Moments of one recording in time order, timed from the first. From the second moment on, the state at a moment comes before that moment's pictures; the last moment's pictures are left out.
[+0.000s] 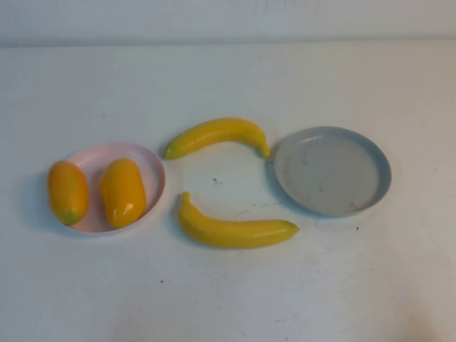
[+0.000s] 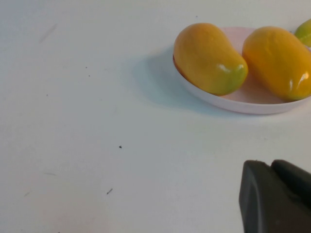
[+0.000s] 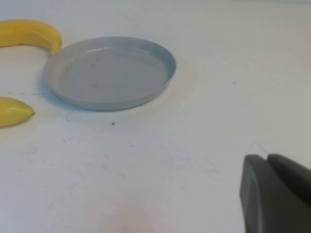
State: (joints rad) right arm 0.10 -0.01 0.02 0.20 0.35 -0.18; left arm -0.02 -0.01 0.02 0.00 0.37 -0.01
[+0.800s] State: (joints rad) right arm 0.10 0.08 -0.11 0.83 0.31 -0.18; left arm -0.02 -0.01 0.02 0.00 0.37 -0.01
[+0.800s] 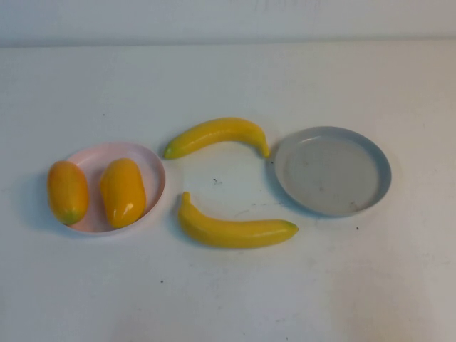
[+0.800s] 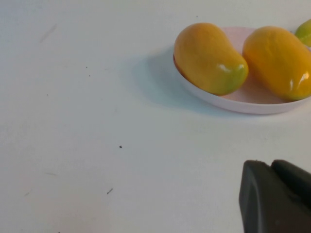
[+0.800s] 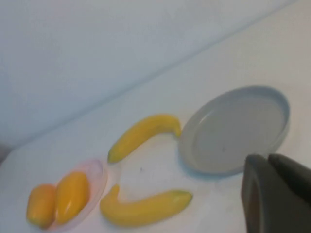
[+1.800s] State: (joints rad) right arm 0.64 1.40 -1.08 0.23 0.88 -0.61; left arm -0.02 -0.01 0.02 0.01 0.37 -0.01
